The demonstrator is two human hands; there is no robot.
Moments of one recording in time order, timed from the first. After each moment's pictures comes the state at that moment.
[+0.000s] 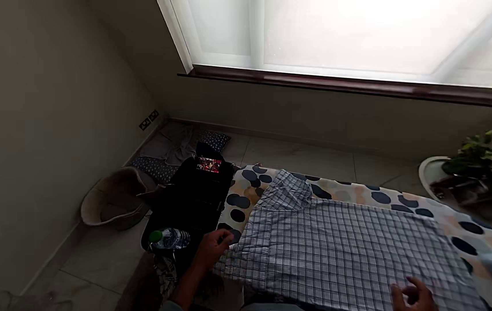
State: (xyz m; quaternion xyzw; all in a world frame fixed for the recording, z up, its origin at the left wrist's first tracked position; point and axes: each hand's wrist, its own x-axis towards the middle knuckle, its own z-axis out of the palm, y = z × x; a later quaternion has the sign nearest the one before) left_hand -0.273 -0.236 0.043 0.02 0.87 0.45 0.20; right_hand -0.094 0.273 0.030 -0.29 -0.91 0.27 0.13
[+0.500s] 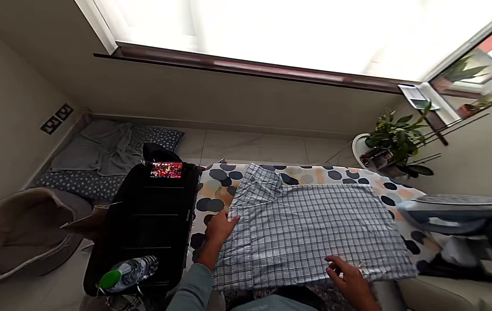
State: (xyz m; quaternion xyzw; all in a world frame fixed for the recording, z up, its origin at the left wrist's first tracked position) left_hand -0.372 -0.131 -0.005 -0.05 0.89 0.27 0.37; right_hand -0.087 0.212 0.027 -0.18 -0.94 0.29 -0.06
